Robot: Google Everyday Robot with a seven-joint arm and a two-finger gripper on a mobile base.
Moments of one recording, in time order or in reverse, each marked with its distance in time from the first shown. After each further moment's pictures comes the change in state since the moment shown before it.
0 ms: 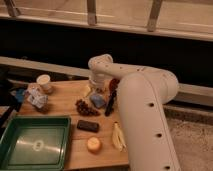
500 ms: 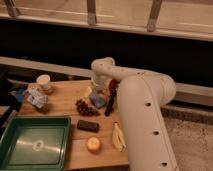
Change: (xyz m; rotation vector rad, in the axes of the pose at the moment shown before) arm -0.001 -0.012 0.026 -0.046 -0.002 0.019
